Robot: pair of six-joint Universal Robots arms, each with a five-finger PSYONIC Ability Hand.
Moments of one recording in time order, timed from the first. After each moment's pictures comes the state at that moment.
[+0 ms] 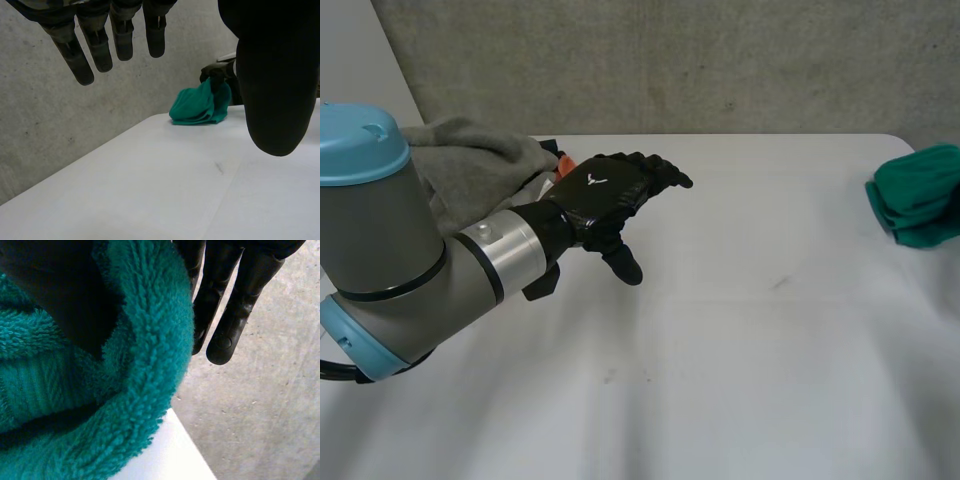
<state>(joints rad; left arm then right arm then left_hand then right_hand) 4.22 -1.91 -1.40 3.17 -1.05 3.22 1.41 -0.27 0.26 0.04 1.56 3.16 0.26 0.25 0.25 0.25 0.07 0.89 1.15 1.18 1.19 0.94</state>
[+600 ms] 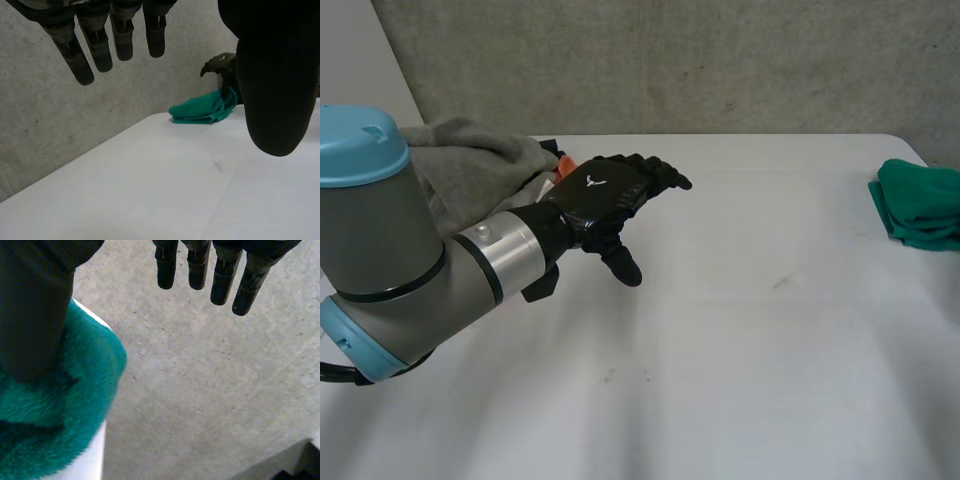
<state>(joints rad) 4.22 -1.90 -1.40 3.17 -1.05 3.22 1.38 -0.43 0.56 -0.14 1.58 2.70 0.26 0.25 0.25 0.25 0.07 0.20 0.22 0.21 0.24 0.06</state>
